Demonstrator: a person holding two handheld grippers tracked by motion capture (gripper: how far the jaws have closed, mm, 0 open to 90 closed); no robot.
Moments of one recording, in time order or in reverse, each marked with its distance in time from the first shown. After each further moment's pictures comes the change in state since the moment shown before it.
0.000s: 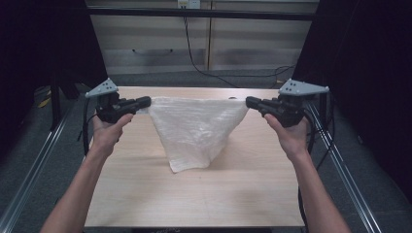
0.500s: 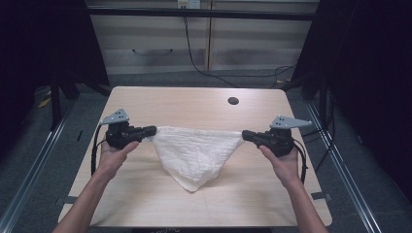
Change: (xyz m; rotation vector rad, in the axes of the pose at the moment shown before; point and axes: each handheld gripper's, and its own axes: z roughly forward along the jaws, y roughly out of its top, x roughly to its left) left arm -0.014 -0.077 0.007 0.101 -0.078 -0.029; right arm 0.008 -0.097 0.012 0.100 0.056 0.105
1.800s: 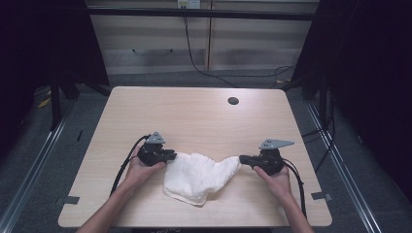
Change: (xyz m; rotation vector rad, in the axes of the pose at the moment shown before) left arm -0.015 -0.081 0.091 0.341 0.040 0.060; right arm -0.009 -0.088 0.033 0.202 0.007 0.094
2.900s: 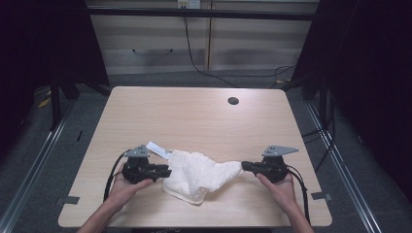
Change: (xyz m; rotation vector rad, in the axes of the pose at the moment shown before) left arm -0.032 -0.010 -0.063 -0.086 -0.178 -0.090; right arm 0.015 -0.009 -0.016 0.002 0.002 -0.018
